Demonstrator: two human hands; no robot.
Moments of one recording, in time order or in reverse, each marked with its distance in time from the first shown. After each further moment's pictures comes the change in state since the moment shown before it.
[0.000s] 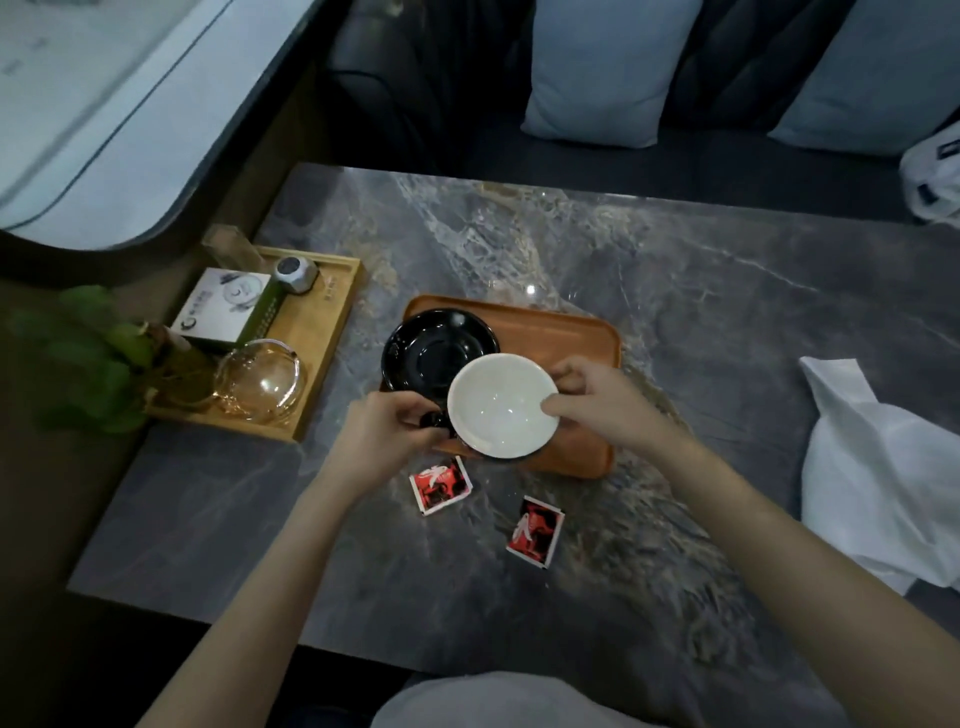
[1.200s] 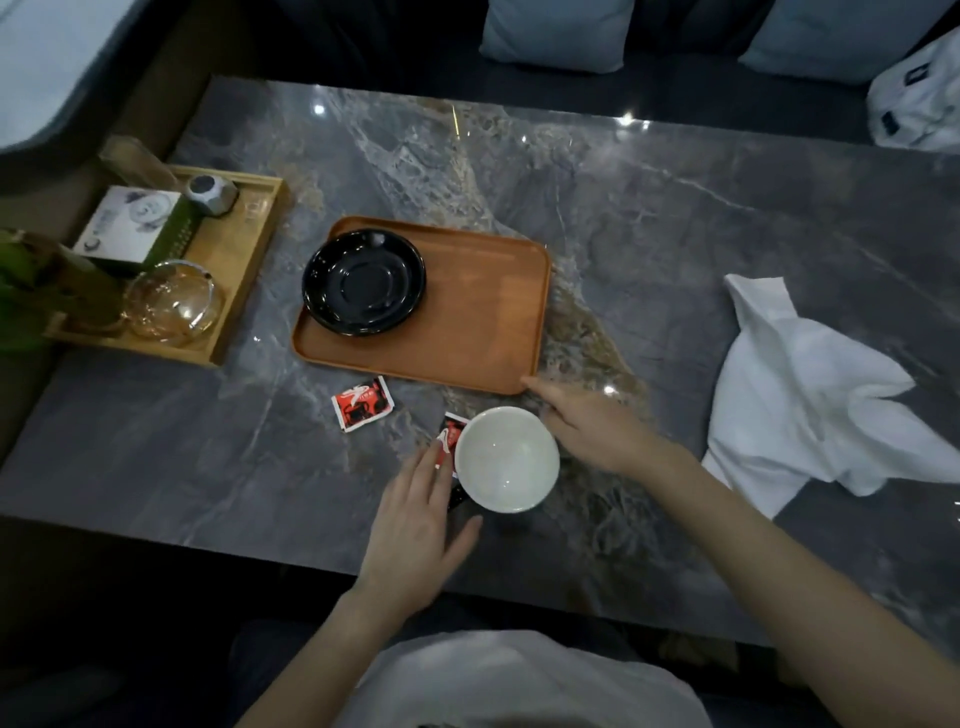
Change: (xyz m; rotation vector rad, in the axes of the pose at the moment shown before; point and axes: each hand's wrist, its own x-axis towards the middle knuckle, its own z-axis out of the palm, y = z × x) left_hand -0.124 -0.011 0.163 0.448 -0.003 0.274; right_hand -0.073 0.102 -0.027 -0.714 -0.189 -0.089
